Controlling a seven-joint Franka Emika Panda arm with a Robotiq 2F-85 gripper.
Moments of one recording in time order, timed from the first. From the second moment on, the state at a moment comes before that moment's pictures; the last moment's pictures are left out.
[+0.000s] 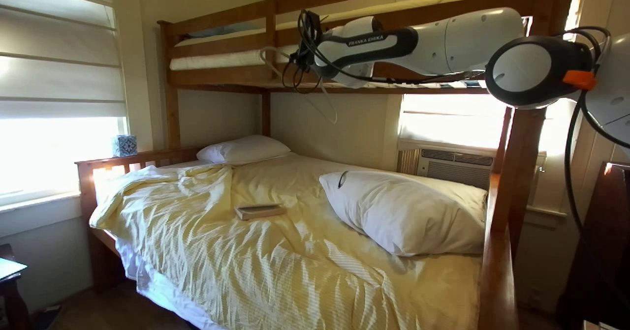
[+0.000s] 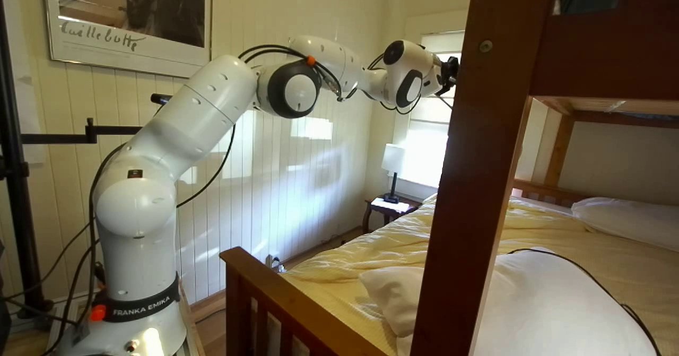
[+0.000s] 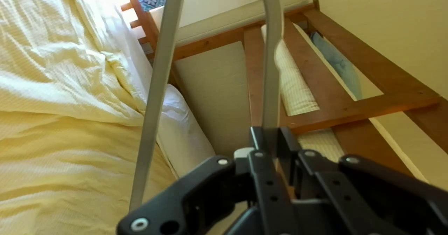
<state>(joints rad) -0.05 0.67 0.05 -0.99 0.13 3.15 1.70</state>
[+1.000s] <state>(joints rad) 0.03 0.67 -0.24 -0.93 0.40 3.32 2.11</state>
